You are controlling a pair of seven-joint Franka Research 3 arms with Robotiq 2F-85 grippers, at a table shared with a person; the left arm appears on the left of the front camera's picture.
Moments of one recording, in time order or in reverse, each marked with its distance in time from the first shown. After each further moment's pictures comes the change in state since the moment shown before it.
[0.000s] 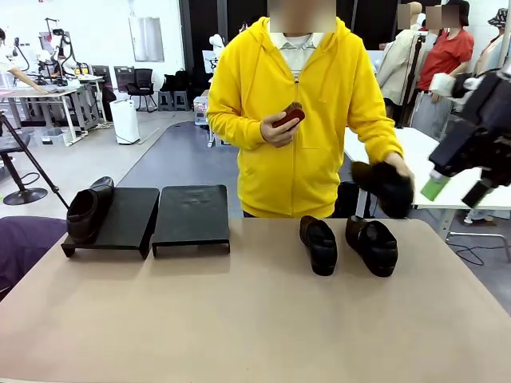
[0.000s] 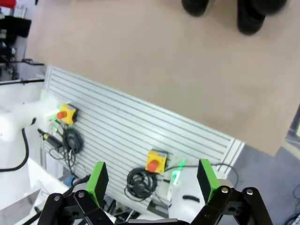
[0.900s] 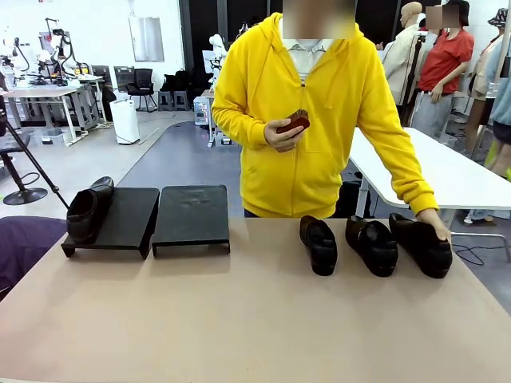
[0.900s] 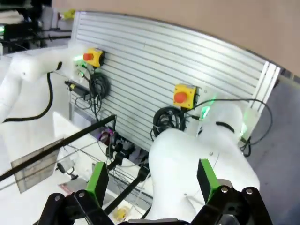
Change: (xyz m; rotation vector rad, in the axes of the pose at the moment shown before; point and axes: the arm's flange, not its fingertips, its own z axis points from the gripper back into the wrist) left arm 0.000 0.000 0.000 0.000 0.000 0.000; right arm -0.141 -0.015 0.040 0.160 0.148 -0.069
